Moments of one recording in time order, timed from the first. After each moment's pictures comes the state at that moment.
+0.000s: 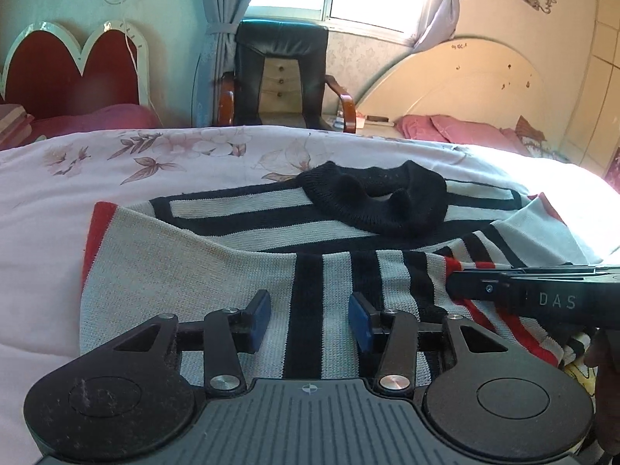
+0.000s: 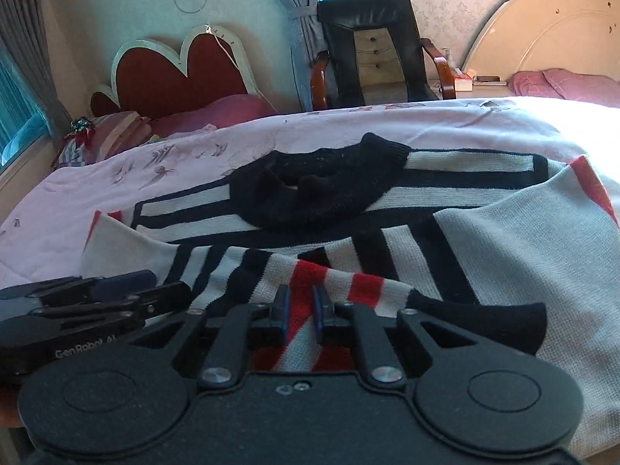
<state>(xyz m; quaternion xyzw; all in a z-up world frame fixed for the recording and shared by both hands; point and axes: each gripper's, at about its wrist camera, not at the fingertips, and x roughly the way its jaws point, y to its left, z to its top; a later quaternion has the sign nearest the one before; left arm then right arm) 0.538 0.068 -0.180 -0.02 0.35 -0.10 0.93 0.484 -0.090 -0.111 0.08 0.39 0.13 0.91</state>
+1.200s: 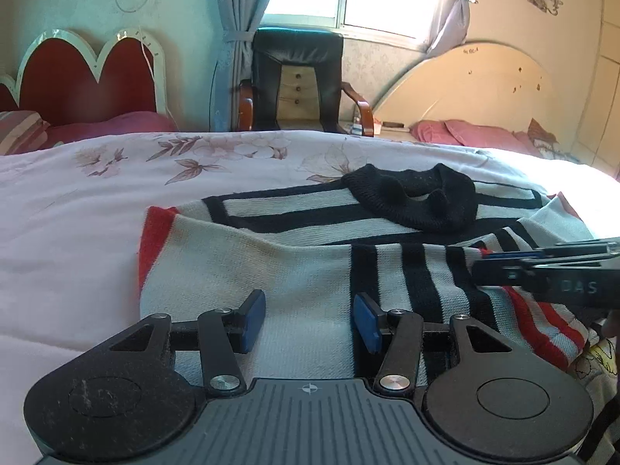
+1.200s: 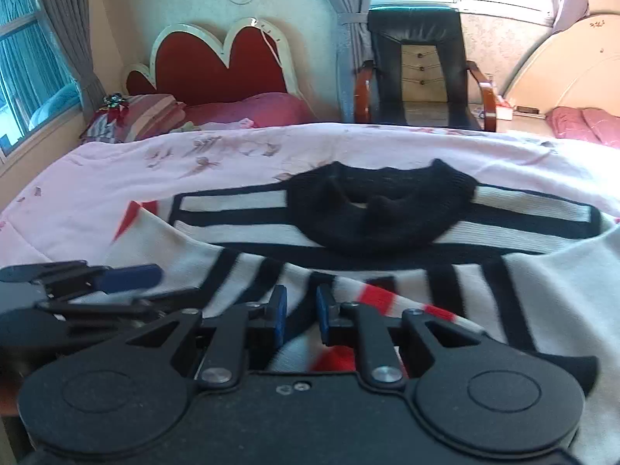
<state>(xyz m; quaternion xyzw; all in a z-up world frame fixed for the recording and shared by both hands) 0.525 0.105 -0.188 -0.01 0.33 -0.08 0.94 0.485 -0.068 -0.100 0.02 0.38 0.17 0.91</state>
